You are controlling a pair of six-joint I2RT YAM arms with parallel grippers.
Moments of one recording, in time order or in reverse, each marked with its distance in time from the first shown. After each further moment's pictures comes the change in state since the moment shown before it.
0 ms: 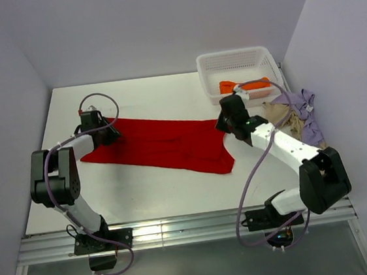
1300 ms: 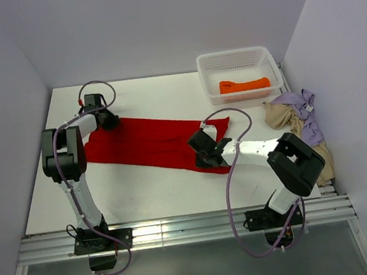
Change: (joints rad) left arm 0.000 0.306 0.415 -0.187 -0.072 -0.140; right arm 0.404 0.202 -0.121 -0.013 0.018 0.133
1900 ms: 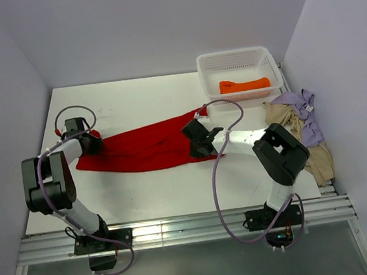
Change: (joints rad) left arm 0.148 -0.339 -0.431 0.033 -0.075 -0.095; right arm -0.055 0.140 0.142 -0.005 -0.007 -0.050
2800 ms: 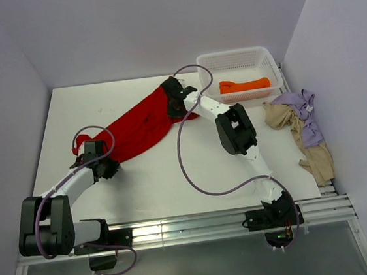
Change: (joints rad) left arm -0.203 -0.420 -0.381 -0.092 -0.061 -0.091; right arm -0.169 0.718 1.101 -0.298 -0.105 -0.161
